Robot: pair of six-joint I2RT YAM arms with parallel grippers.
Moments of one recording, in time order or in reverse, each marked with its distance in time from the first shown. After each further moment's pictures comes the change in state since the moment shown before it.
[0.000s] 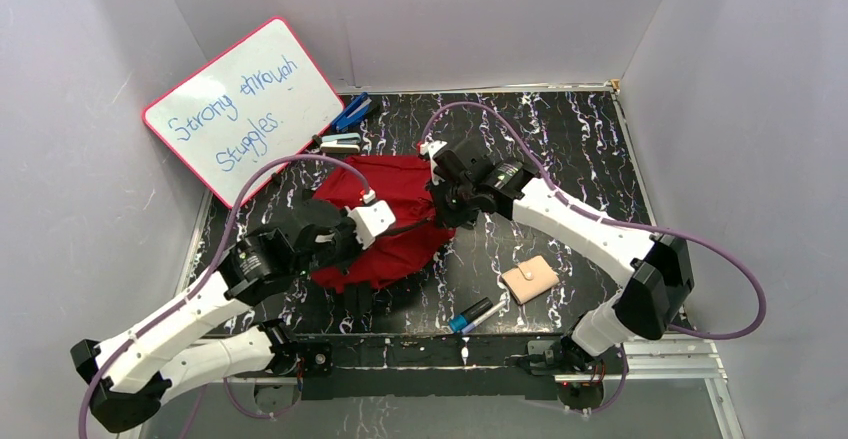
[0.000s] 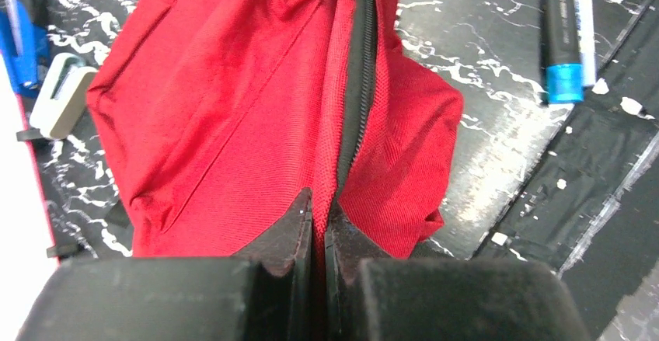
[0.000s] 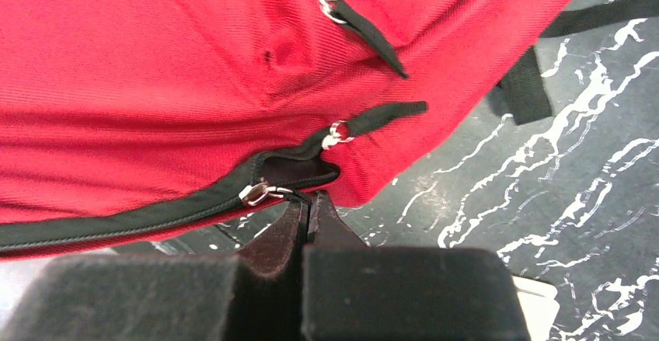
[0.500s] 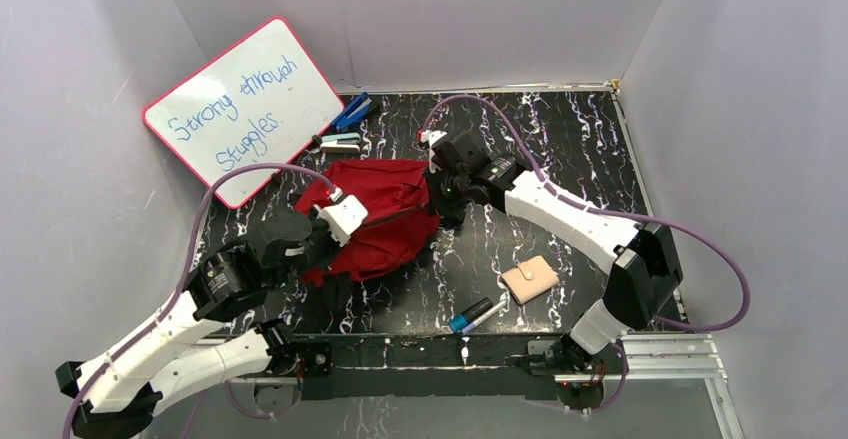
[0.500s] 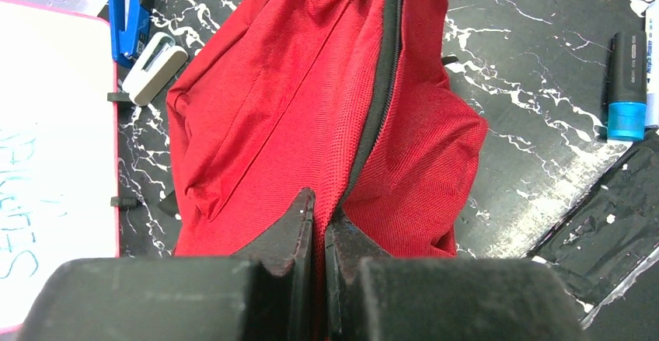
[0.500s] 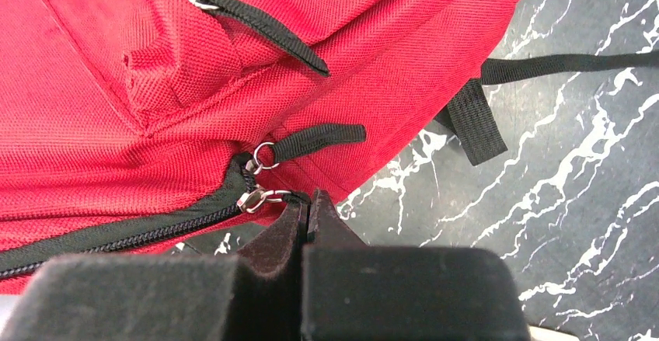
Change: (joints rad) left arm -0.011 -0.145 0.005 -0.026 -0.211 -0.030; right arm -0.048 0.059 -0.020 0.121 -0.009 0.045
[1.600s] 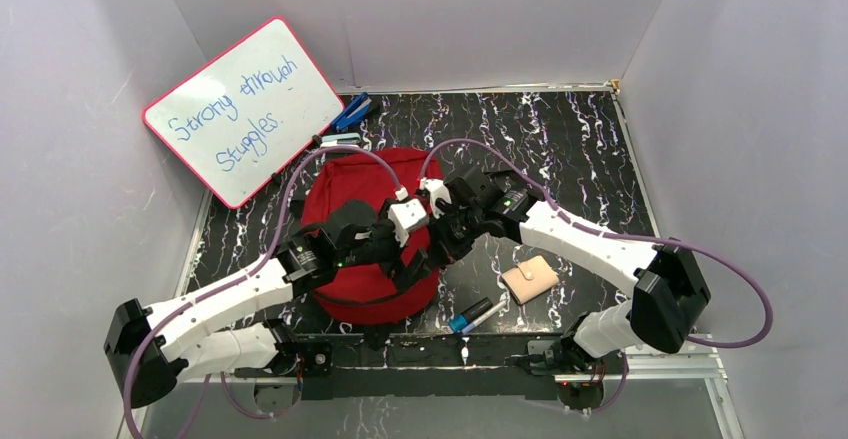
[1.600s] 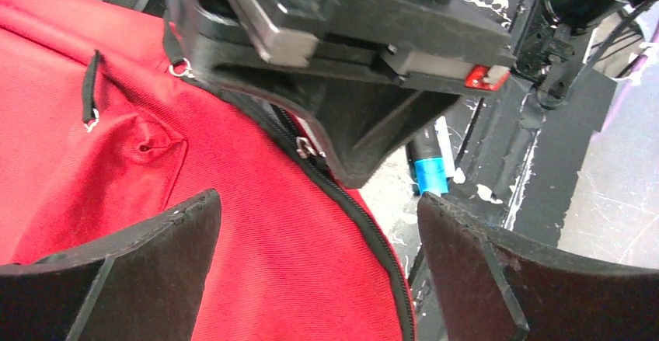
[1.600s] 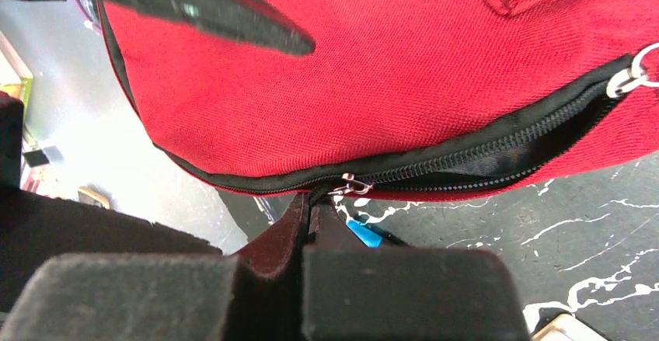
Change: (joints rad) left arm -0.010 0.336 -0.201 0.529 0.476 -0.198; right arm 0.059 -0.148 -0.261 0.071 -0.429 -0.084
